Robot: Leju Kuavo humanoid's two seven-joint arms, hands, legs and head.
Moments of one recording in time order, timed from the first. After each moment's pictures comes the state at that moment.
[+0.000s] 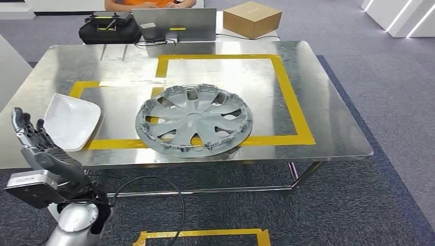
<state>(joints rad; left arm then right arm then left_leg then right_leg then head) -0.04 -0.12 -0.26 -1.80 -0.26 0.70 -0.70 -0.01 0.14 -1.09 -0.19 1.50 0.02 -0.15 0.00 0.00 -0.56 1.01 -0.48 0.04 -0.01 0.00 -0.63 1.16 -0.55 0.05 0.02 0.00</state>
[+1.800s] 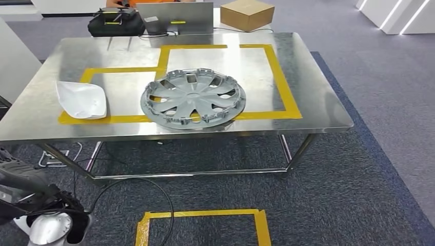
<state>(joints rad) 0.04 -0.15 -0.13 -1.91 -0.23 0.70 -0.70 -0.02 0.15 -1.12 -0.19 1.52 0.00 -0.15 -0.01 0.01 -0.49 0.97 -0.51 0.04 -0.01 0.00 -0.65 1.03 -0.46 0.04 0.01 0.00</state>
